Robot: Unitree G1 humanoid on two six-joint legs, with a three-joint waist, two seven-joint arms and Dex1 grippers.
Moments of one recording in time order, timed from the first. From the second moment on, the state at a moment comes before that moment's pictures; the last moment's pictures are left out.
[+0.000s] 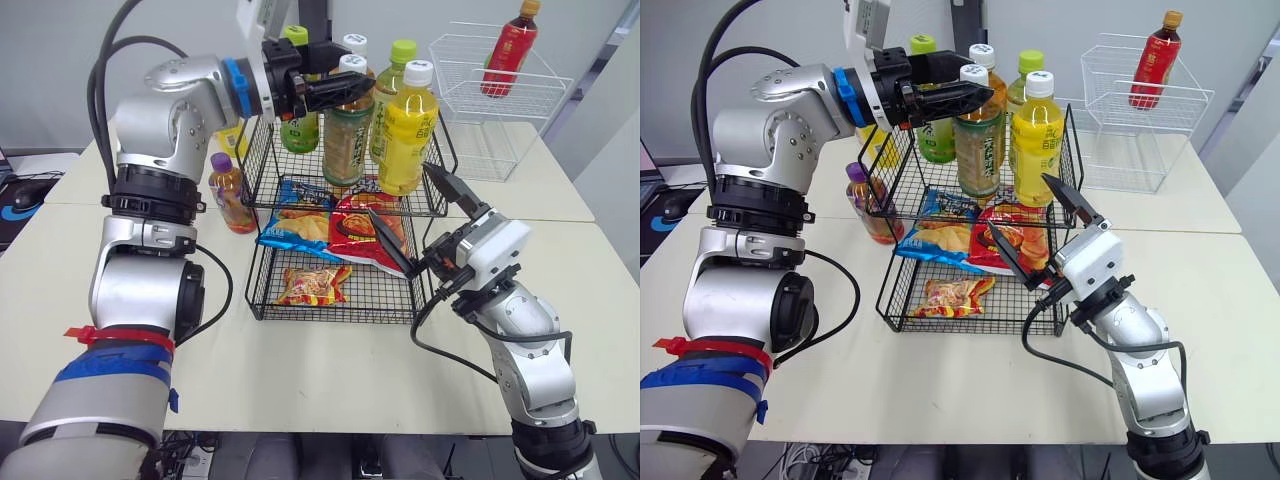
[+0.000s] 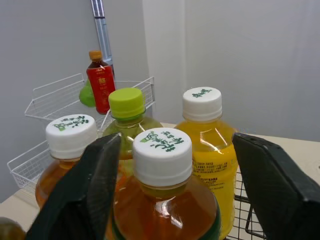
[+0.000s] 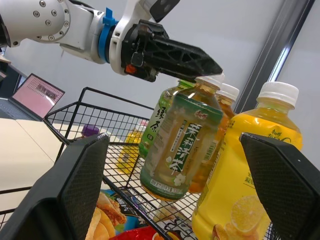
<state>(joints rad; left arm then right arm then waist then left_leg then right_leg) -1.36 0.50 -0.01 0.55 -0.44 0.52 -1.07 -0.24 -0.27 0.10 -0.56 0.10 0.03 0.41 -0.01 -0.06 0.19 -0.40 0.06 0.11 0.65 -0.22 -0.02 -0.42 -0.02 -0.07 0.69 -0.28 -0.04</state>
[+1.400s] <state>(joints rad) -0.01 0.53 0.65 -0.60 -0.56 0.74 -0.40 -0.45 -0.30 0.20 -0.22 0.41 0.07 0.90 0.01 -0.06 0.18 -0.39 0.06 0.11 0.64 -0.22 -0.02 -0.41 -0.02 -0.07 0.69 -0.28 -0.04</state>
